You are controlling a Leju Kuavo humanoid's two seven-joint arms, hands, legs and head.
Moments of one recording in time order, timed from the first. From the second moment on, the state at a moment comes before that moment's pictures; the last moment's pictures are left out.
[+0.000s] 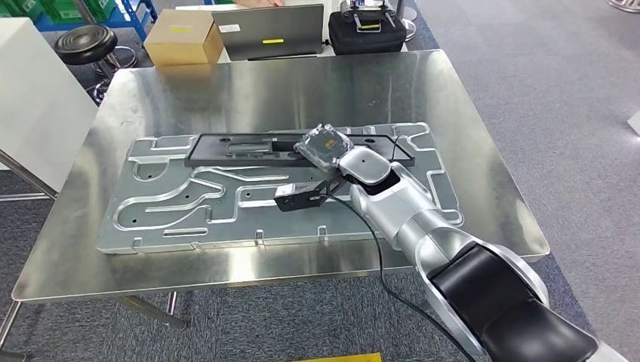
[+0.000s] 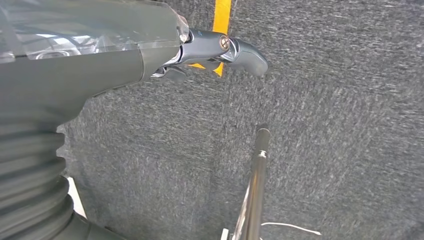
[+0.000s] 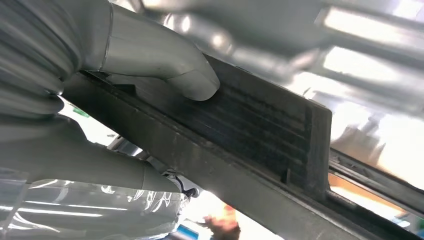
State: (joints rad) left arm -0.13 -0.05 1.26 -0.23 0.63 -0.10 -0.39; right arm -1.06 0.17 0.67 -0.40 1.36 -0.13 -0.22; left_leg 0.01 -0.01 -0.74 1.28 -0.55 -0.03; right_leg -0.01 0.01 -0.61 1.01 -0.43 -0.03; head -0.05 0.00
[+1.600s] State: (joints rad) left arm -0.12 -0.05 1.26 -0.23 0.63 -0.12 -0.48; right arm -0.82 0.06 0.47 -0.76 0.89 -0.67 -0.57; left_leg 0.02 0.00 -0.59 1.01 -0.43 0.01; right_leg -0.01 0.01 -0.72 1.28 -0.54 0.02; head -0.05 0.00
